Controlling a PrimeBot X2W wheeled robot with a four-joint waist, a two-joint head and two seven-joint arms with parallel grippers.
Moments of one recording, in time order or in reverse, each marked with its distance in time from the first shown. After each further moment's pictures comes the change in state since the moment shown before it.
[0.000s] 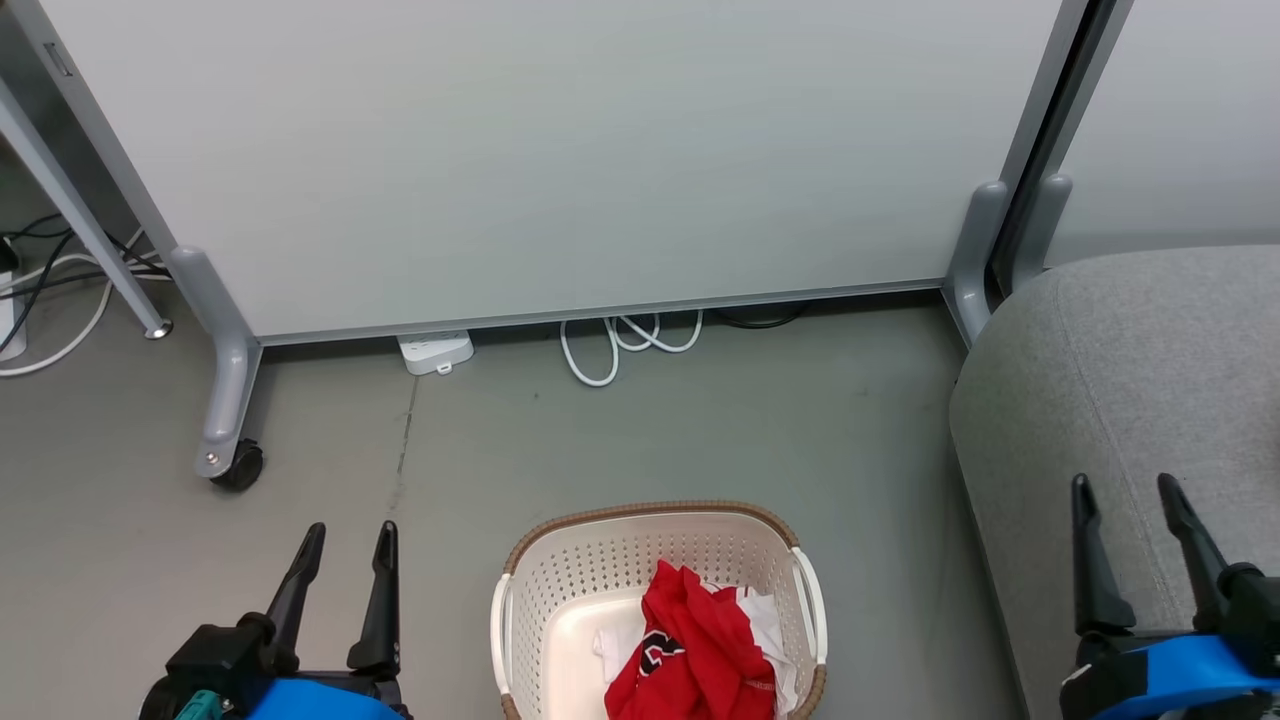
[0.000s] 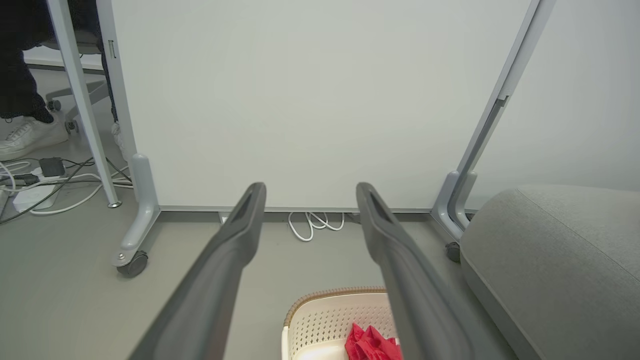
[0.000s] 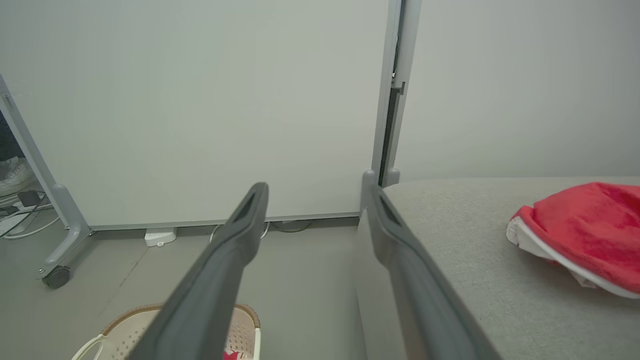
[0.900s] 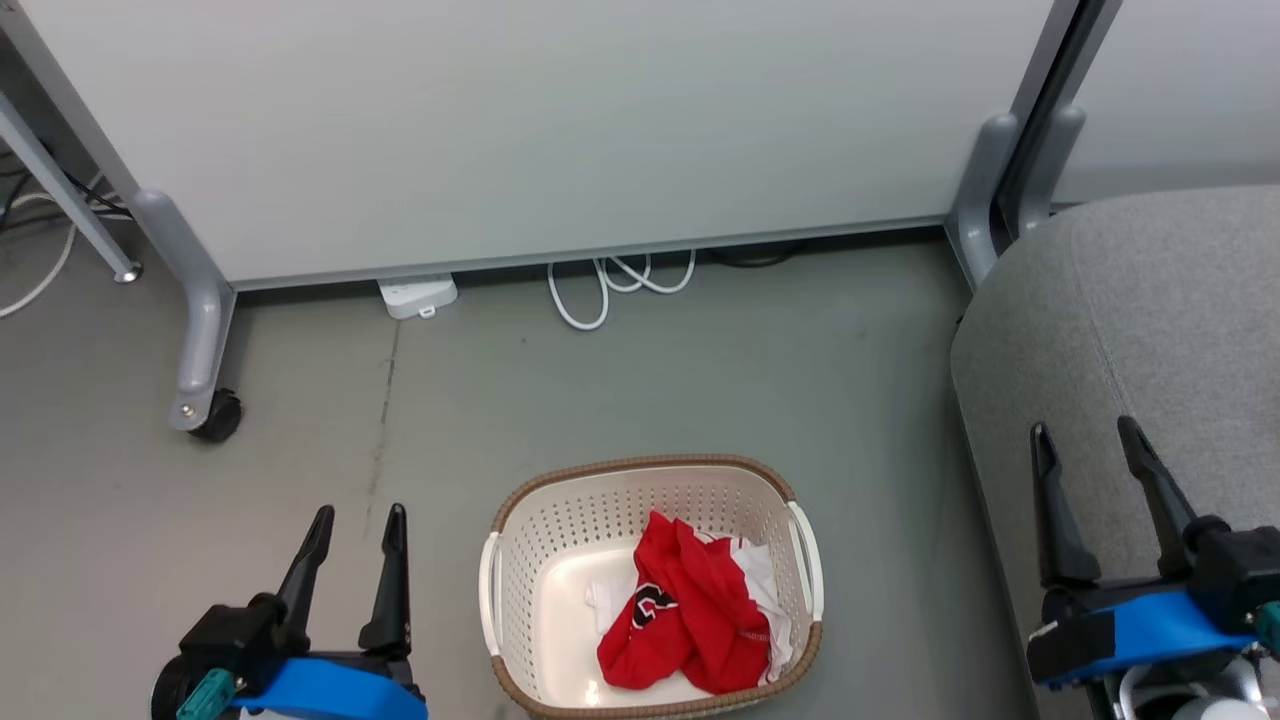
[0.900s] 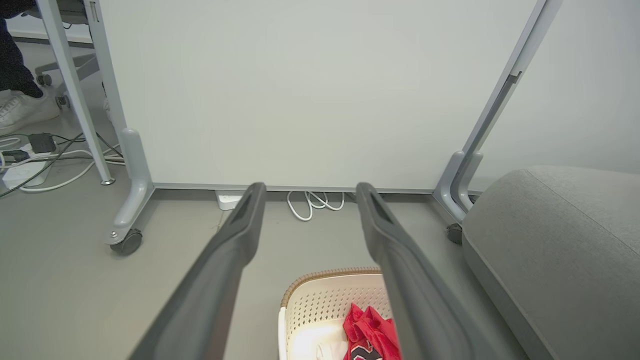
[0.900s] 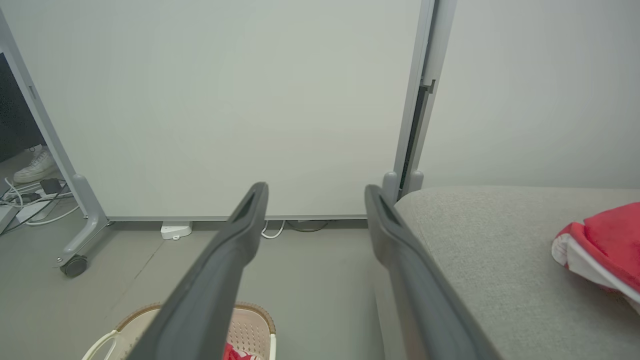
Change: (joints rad) left arm -0.022 -0.022 0.021 0.020 0.020 -0.004 0.000; right arm -0.054 0.001 0.072 -0.015 -0.015 0.000 0.002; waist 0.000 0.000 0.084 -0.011
